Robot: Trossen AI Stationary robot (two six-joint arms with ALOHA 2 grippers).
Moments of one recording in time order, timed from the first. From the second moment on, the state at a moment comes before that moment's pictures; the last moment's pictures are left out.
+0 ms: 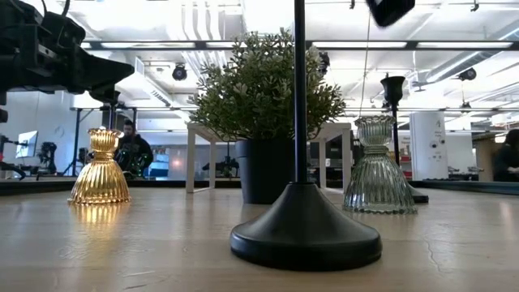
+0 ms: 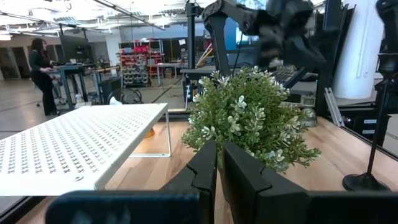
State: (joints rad) left arm 0.31 0.01 0.01 0.05 0.26 0.05; right arm 0.49 1.30 0.79 0.13 0.16 0.25
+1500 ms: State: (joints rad) left arm 0.31 0.04 0.01 0.06 0.26 0.05; right arm 0.51 1.72 1.07 0.18 0.08 0.29
